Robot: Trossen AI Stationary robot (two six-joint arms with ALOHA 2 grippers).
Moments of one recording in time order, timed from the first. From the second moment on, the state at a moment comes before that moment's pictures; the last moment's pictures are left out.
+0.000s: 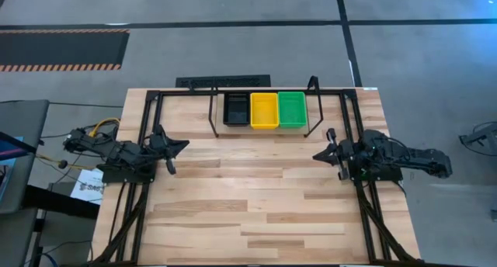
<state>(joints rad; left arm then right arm) -0.33 0.01 0.08 -0.16 -0.72 -0.13 -0.15 0.00 0.06 -0.08 -0.30 -0.03</state>
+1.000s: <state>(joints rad) -0.33 0.01 0.08 -0.16 -0.63 0.13 -0.14 0.00 0.06 -0.09 -0.29 0.00</state>
